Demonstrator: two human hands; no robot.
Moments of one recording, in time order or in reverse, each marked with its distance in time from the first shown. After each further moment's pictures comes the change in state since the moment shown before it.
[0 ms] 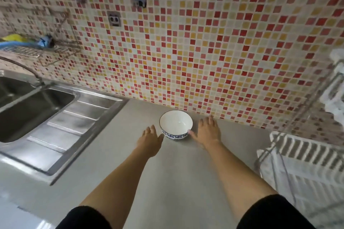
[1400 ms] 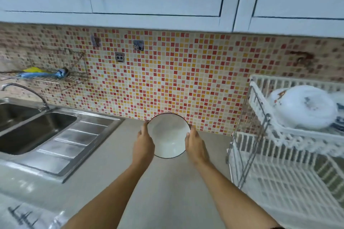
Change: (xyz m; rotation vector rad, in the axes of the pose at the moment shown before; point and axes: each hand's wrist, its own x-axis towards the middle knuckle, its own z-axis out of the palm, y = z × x) left_hand -0.205 0.041 -0.052 -0.478 0.563 0.122; right_hand -0.215 -0.018 -0.070 0.633 0.509 -0.014
